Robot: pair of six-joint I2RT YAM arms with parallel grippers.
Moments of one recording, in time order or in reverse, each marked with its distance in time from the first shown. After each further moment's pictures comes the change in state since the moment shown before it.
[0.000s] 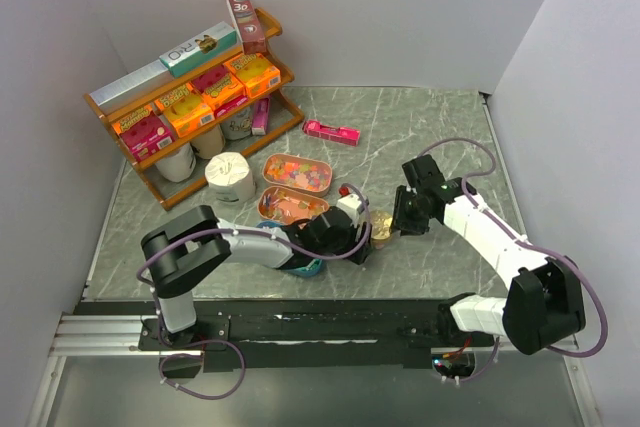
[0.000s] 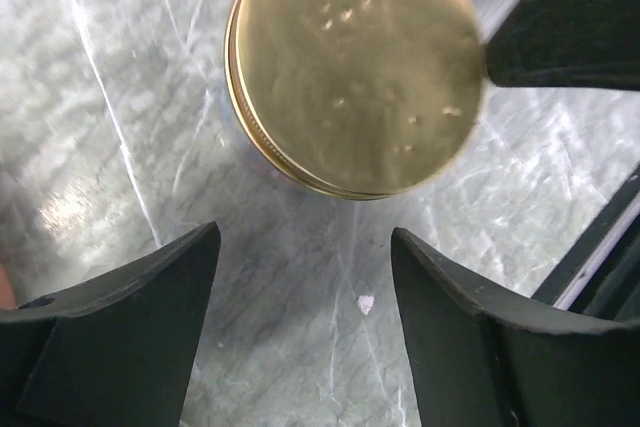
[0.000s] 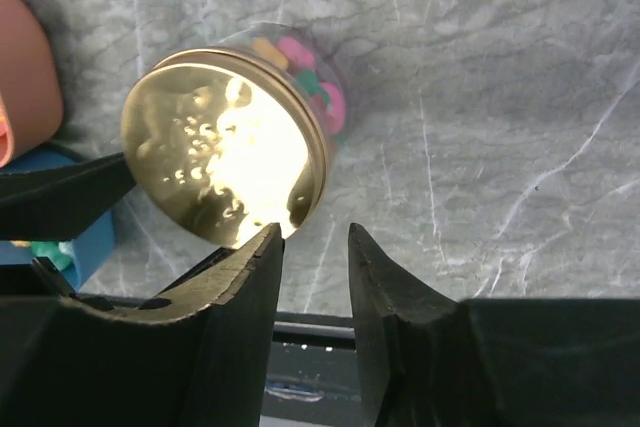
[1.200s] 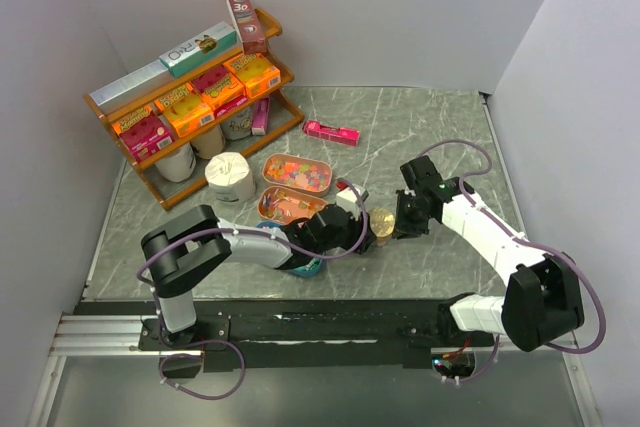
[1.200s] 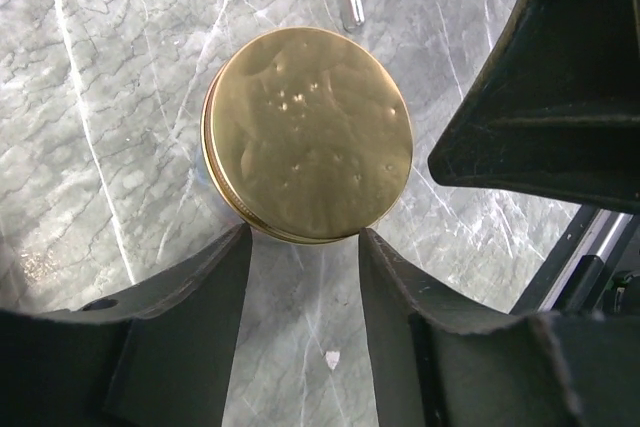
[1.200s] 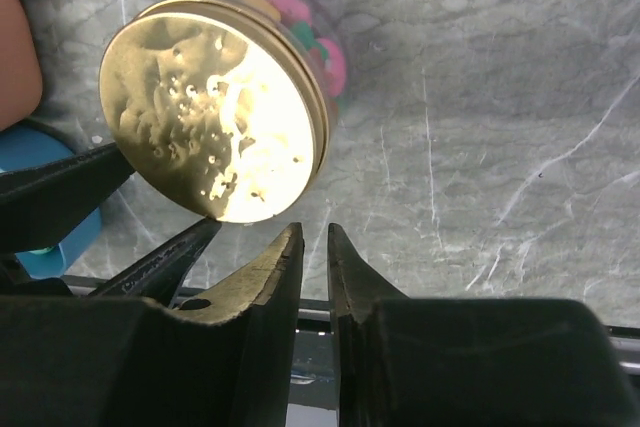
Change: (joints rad) left arm 0.005 -0.011 -0.030 0.189 -0.026 -0.012; right arm 0.006 0.019 0.010 -0.036 -0.022 -0.022
